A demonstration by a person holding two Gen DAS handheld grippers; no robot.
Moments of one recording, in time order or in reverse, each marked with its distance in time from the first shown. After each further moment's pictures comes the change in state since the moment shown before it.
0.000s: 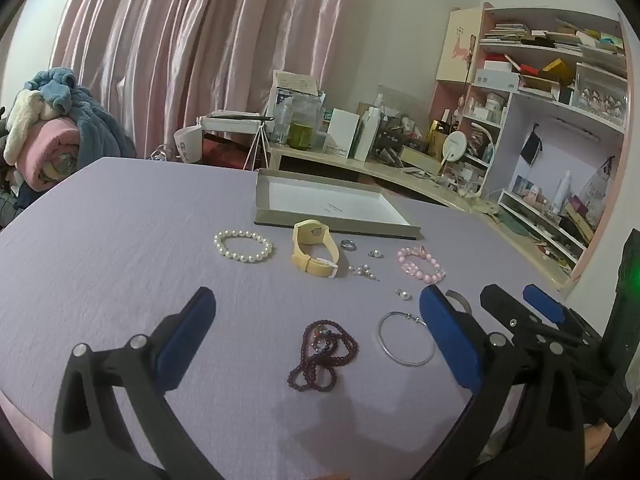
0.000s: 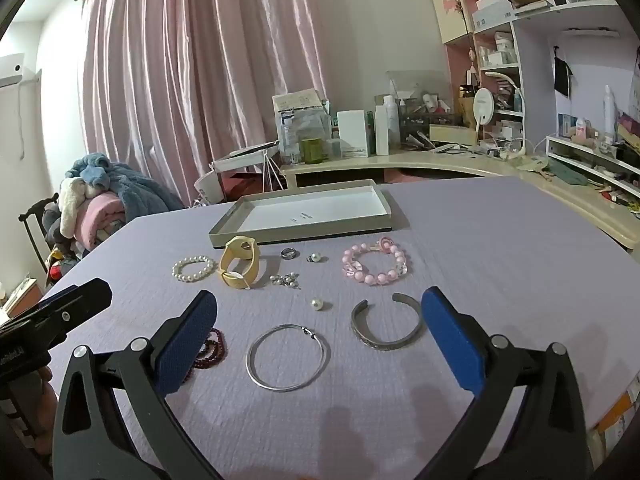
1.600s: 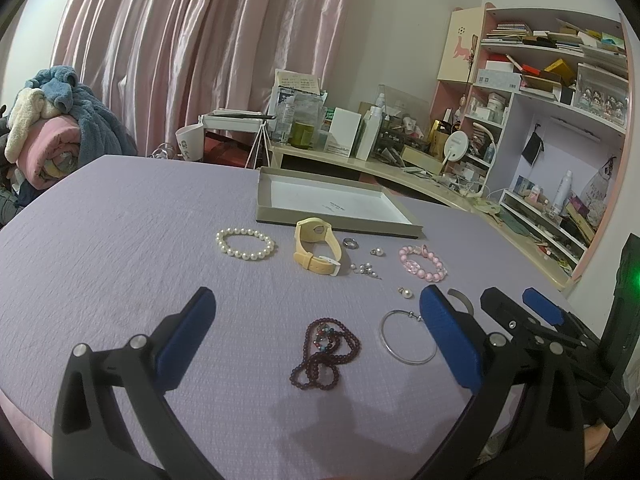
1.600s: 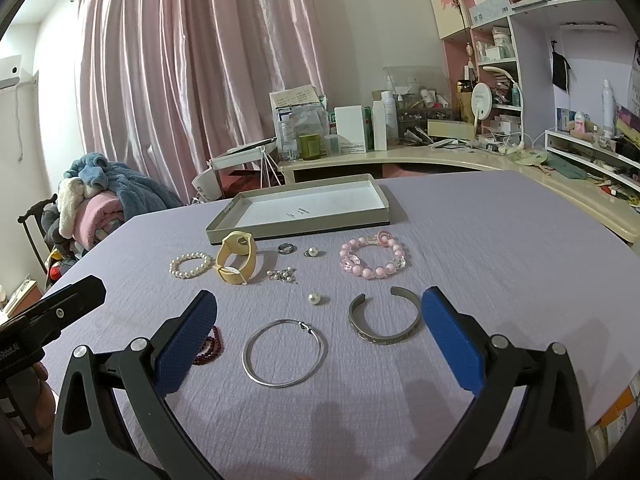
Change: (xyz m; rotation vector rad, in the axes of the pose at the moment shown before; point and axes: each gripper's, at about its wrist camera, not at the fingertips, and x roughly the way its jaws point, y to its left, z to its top) left arm 0.000 0.001 0.000 -0.004 -0.005 0.001; right arm 0.004 -0.004 -0.007 0.002 0.007 -0.001
